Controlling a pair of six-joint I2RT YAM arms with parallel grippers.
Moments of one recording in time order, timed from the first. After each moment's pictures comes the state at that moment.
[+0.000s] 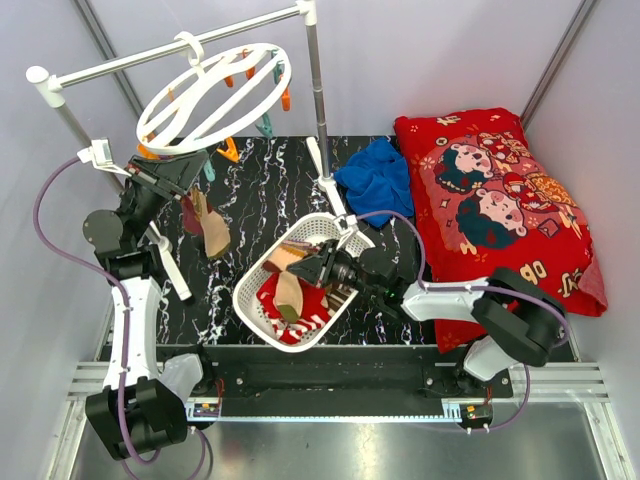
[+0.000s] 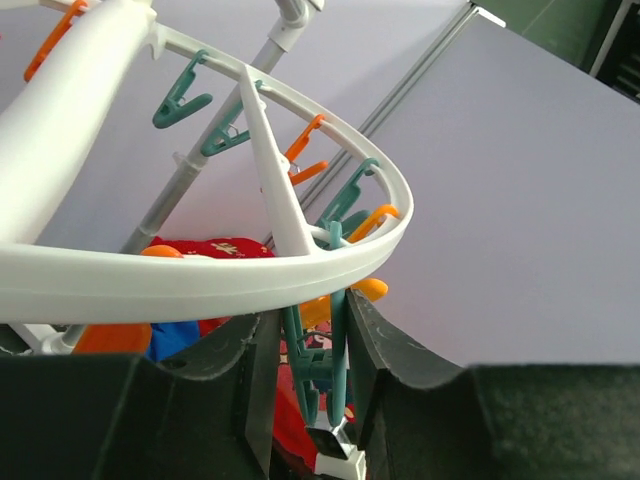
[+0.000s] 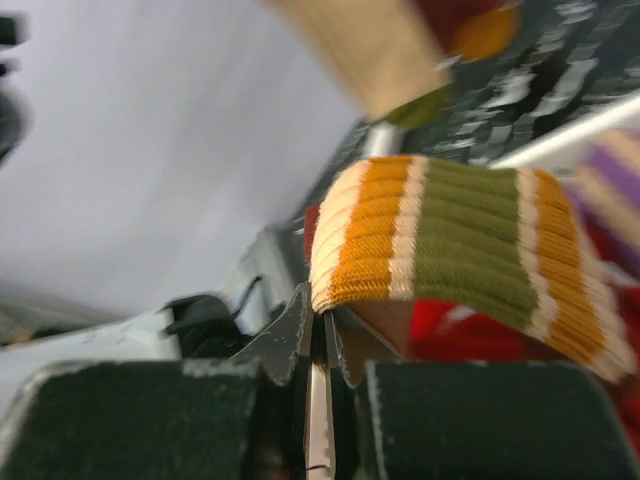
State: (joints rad) left arm 0.27 0.96 0.83 0.74 0.79 -1.24; right arm 0.96 1.56 0.62 0.98 -0.20 0.88
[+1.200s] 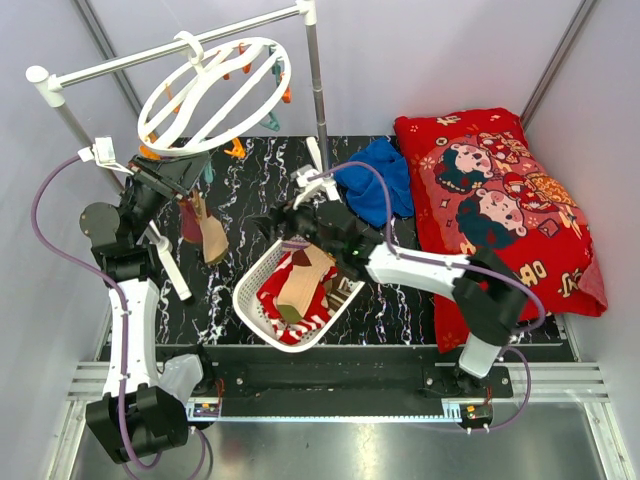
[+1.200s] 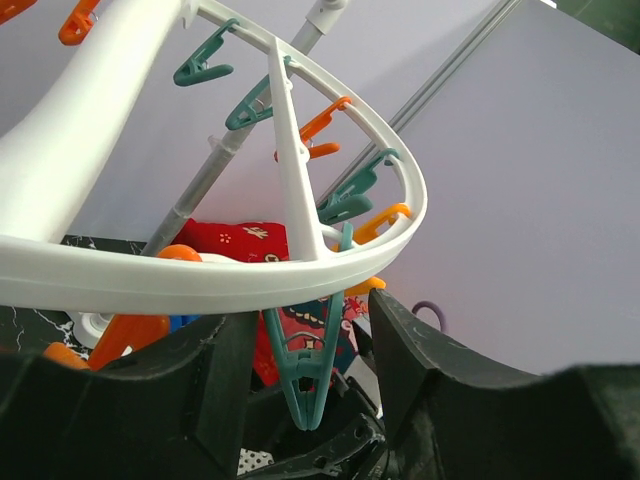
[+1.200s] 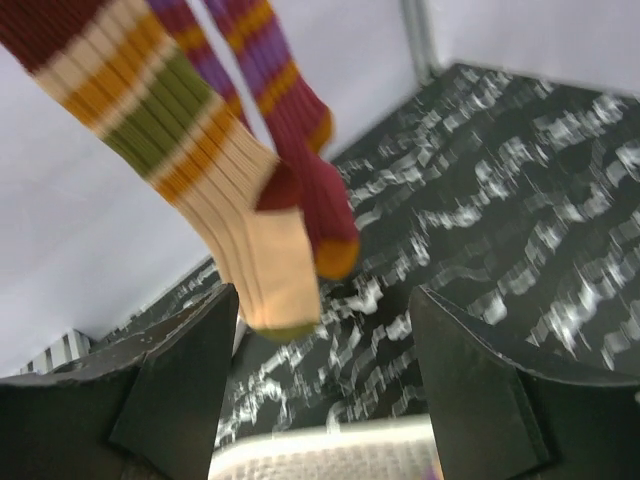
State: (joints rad) left arm 0.27 0.94 0.87 0.55 0.79 -1.12; right arm 0.96 1.71 1.15 0.57 0.07 0.36
